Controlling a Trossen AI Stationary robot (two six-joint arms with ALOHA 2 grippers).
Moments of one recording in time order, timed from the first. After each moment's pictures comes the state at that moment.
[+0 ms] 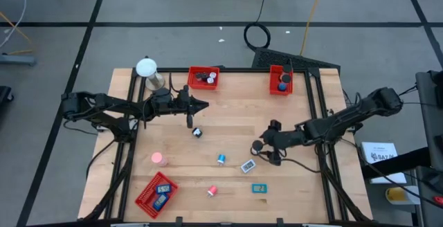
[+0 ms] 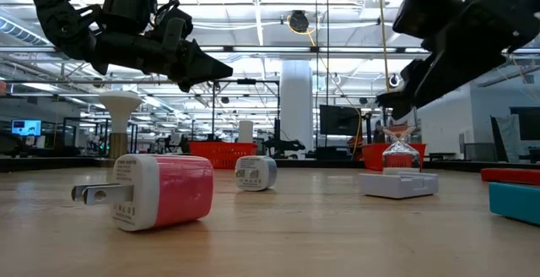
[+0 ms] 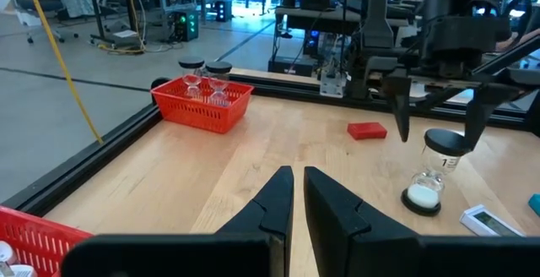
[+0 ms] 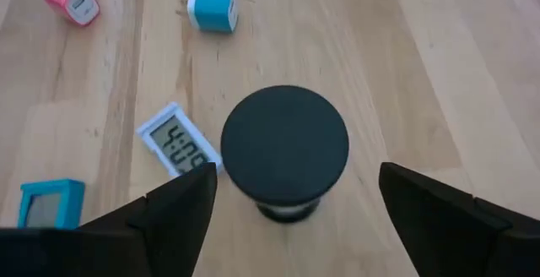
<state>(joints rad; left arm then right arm) 0.31 1.35 0.39 0.87 0.18 -0.03 0.31 1.19 0.57 -0.18 0.21 0.38</state>
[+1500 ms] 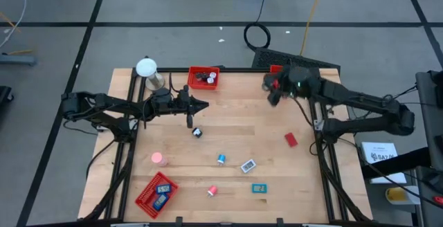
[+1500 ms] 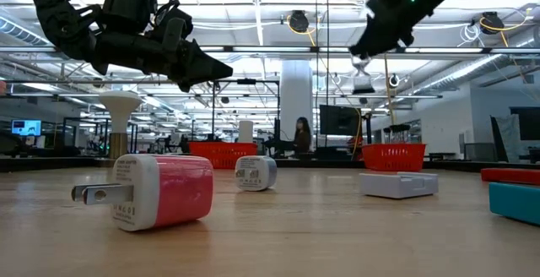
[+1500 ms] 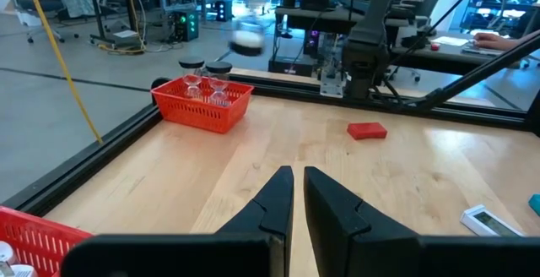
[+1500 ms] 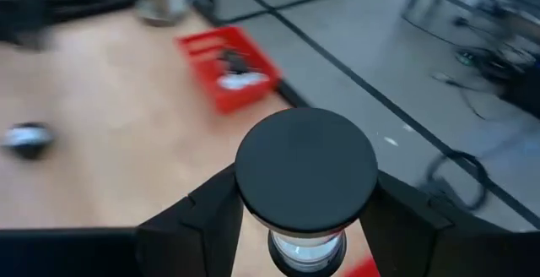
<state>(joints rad) 0.31 1.35 0.39 0.87 0.18 -0.03 -0.42 1.00 0.87 -0.38 0.25 0.05</state>
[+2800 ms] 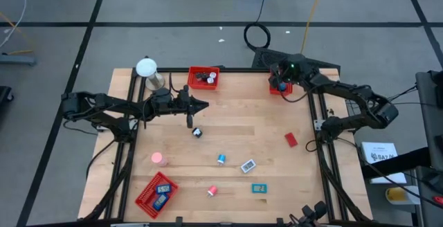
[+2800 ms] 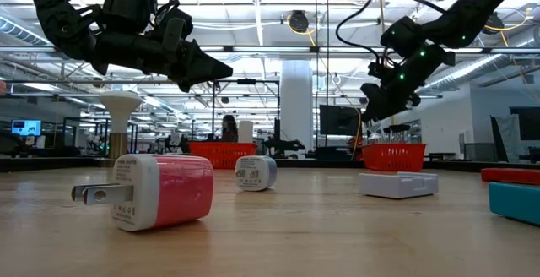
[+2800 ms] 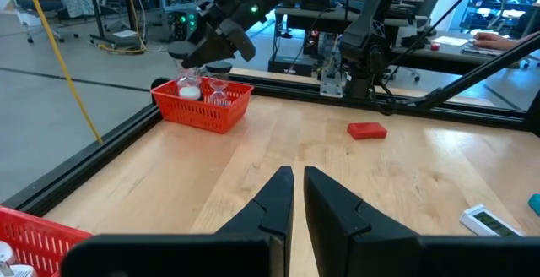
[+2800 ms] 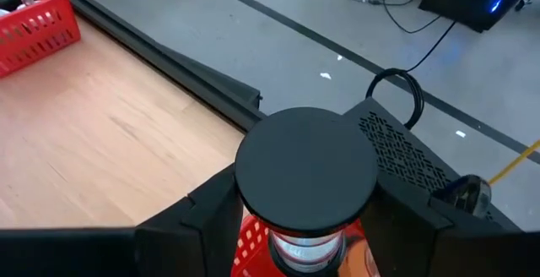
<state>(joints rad) 0.31 1.35 0.39 0.87 0.18 -0.03 -0.89 1.29 0.65 0.06 0.08 -0.03</state>
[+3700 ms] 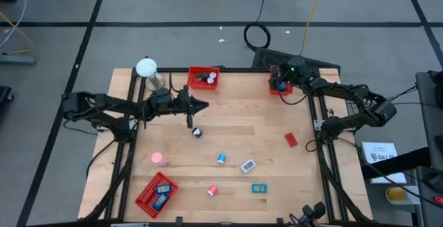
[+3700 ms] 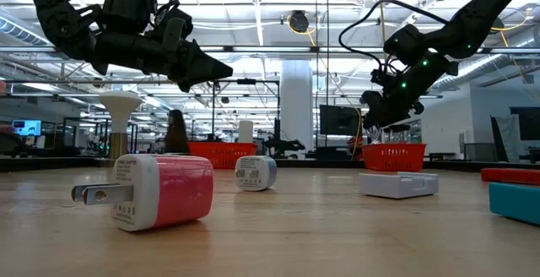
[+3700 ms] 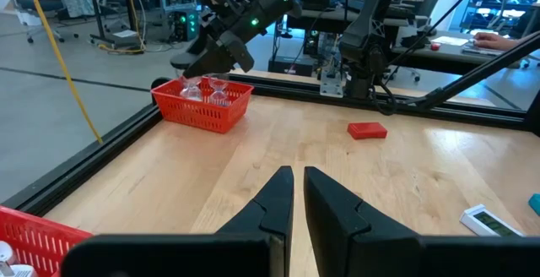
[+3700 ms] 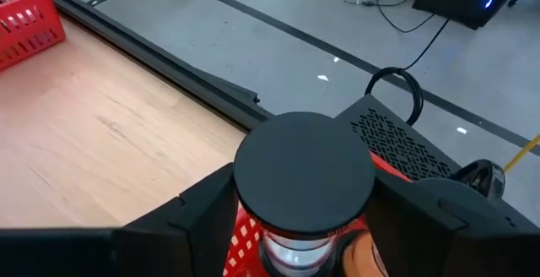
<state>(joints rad) 0.31 1.35 0.39 0.87 0.18 -0.03 -0.90 1.33 0.58 0.19 0.09 0.00</state>
